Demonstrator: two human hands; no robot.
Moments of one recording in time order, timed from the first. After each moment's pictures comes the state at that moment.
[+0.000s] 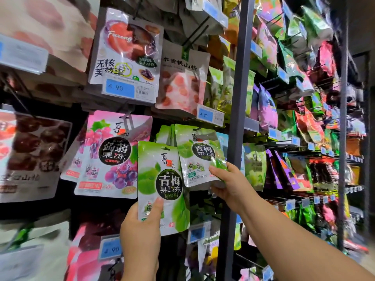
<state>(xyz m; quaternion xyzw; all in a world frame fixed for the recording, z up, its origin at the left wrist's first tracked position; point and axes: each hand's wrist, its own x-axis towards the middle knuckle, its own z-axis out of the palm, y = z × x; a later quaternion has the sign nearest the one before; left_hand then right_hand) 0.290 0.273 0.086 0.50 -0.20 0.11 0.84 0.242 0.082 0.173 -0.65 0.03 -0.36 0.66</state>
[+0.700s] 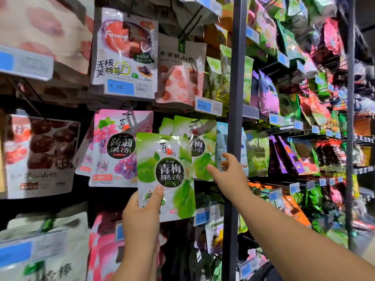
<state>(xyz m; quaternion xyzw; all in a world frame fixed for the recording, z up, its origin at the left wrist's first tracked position) 0.295 0.290 0.081 0.52 -0.20 0.12 0.82 0.231 0.103 0.153 -0.79 0.17 -0.47 0.34</state>
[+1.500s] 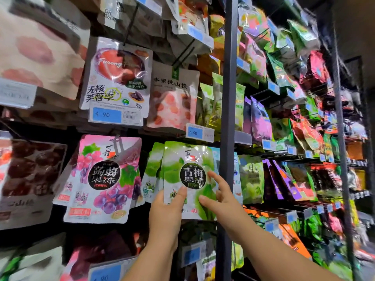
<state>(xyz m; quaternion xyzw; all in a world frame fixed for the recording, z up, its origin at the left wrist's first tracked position) 0.295 0.216 0.145 0.48 -0.30 0.02 0.83 0.216 0.094 0.161 -0.77 0.00 -0.37 0.52</state>
